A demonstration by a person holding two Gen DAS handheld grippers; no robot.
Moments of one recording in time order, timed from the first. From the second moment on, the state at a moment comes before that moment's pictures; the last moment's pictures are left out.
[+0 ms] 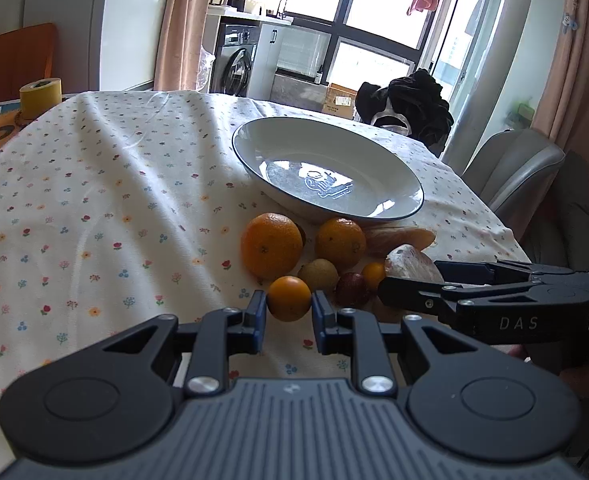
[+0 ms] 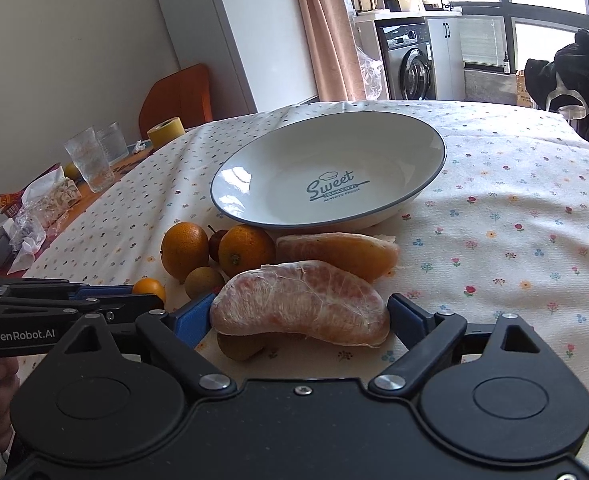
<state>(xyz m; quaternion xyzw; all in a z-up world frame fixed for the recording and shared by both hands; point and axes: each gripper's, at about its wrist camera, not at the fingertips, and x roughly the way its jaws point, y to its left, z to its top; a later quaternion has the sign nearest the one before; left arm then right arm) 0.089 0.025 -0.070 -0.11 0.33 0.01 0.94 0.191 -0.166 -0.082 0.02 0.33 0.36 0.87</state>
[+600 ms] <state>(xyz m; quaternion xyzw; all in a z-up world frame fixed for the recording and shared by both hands) 0.092 0.034 -0.048 -0.11 0.30 0.01 0.95 0.186 -0.162 -0.050 0.01 0.28 0.38 0.88</state>
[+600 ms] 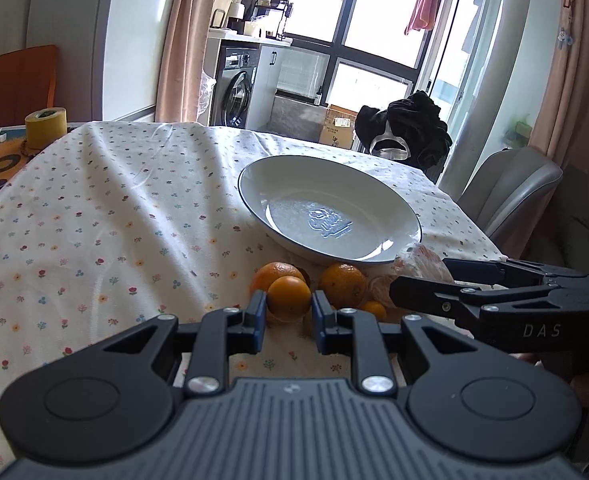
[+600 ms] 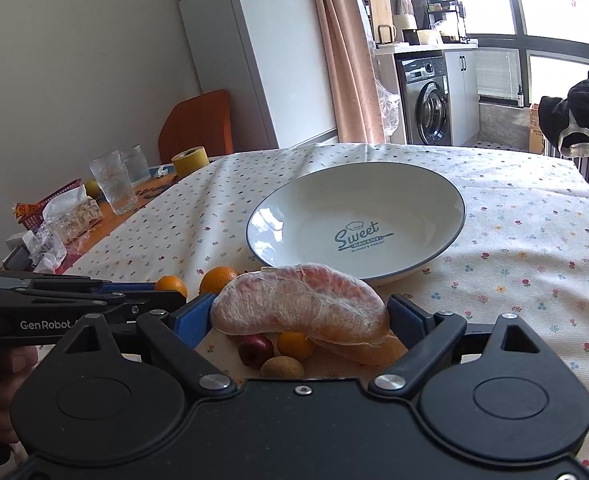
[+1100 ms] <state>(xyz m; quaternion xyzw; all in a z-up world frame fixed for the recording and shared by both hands) 0.118 0.037 -0.034 -0.10 0.29 0.00 0.95 0.207 -0.155 -0.031 0.01 0.25 0.37 0.90</state>
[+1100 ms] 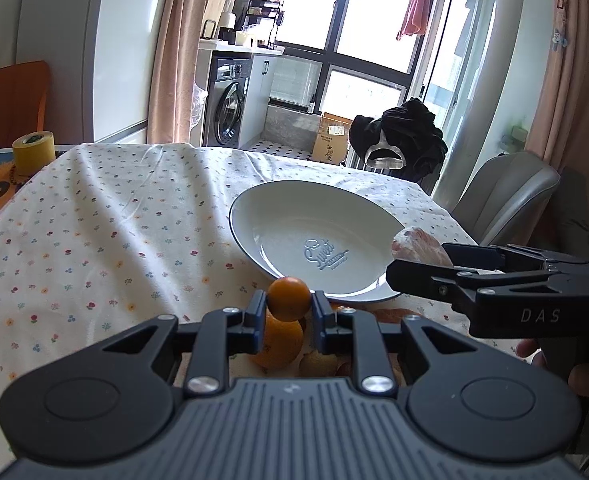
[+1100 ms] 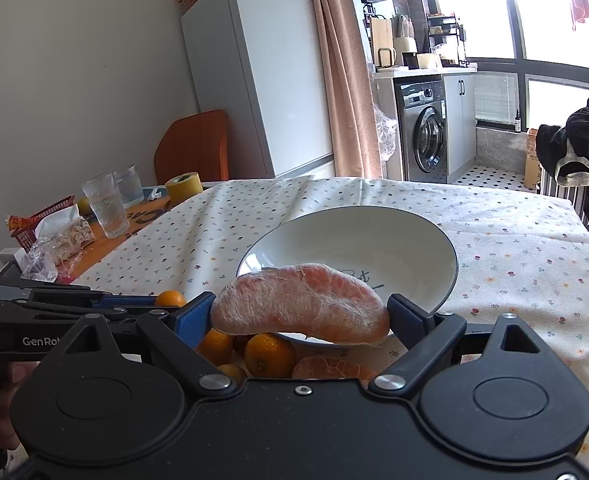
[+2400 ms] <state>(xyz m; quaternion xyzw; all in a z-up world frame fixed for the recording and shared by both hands) 0.177 0.040 -0.043 -0.09 0.33 0.02 0.94 0.265 -0.160 -0.048 0.03 0.27 0.36 0.90</state>
